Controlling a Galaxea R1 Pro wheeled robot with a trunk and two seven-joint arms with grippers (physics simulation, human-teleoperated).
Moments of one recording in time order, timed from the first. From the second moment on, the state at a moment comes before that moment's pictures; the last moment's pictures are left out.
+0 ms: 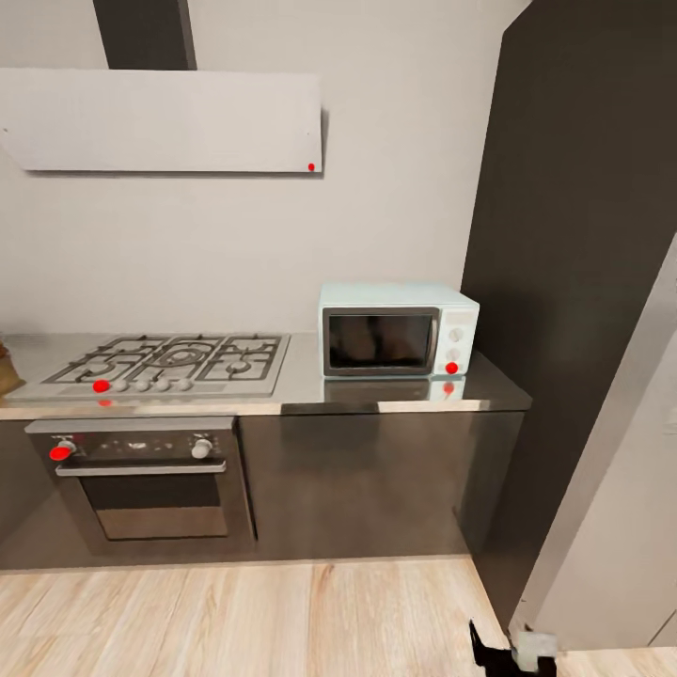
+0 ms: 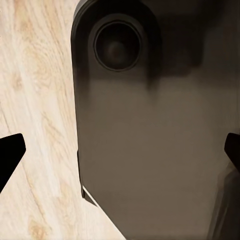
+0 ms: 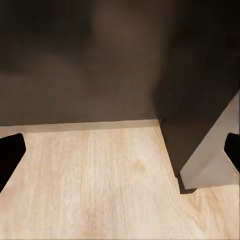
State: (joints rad) left arm 0.00 -0.01 0.00 -0.03 0.00 0.01 0.04; right arm -0.02 -0.06 -0.09 -0.86 0.01 -0.28 0.00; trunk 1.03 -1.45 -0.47
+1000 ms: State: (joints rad) left arm 0.00 -0.01 0.00 -0.03 0.00 0.01 0.04; right arm -0.04 -0.05 -0.09 -1.40 0.00 -0.28 0.00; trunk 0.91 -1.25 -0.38
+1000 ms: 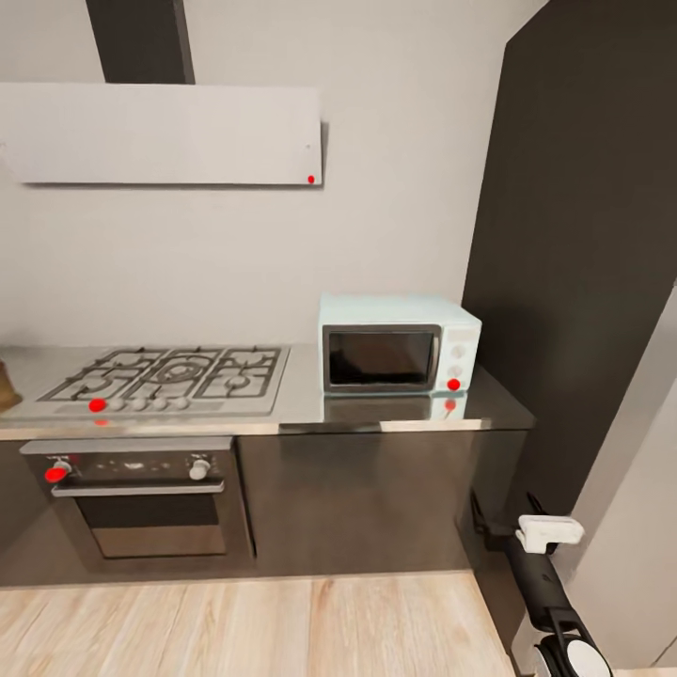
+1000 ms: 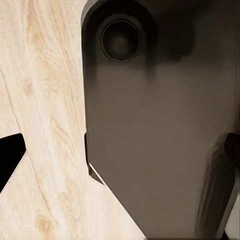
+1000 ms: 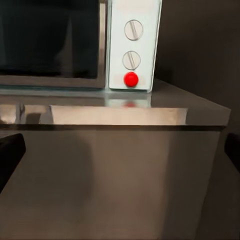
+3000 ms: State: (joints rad) left arm 0.00 0.03 0.01 -0.03 0.00 0.01 0.04; right arm -0.04 -0.05 0.01 -1.40 0.00 -0.28 0.00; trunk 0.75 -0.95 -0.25
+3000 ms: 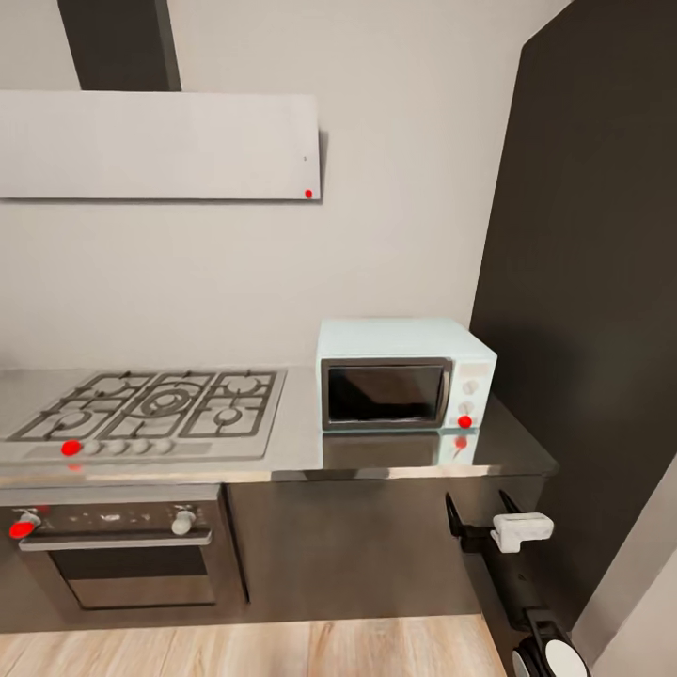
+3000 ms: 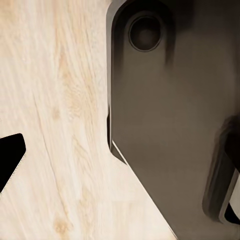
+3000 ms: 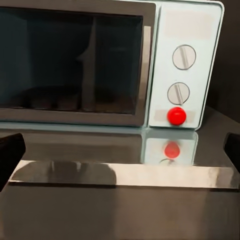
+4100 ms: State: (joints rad) left arm 0.00 0.02 0.01 -0.03 0.00 0.01 0.04; right arm -0.04 -0.05 -0.02 -1.40 0.00 -0.29 0.00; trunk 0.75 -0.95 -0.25
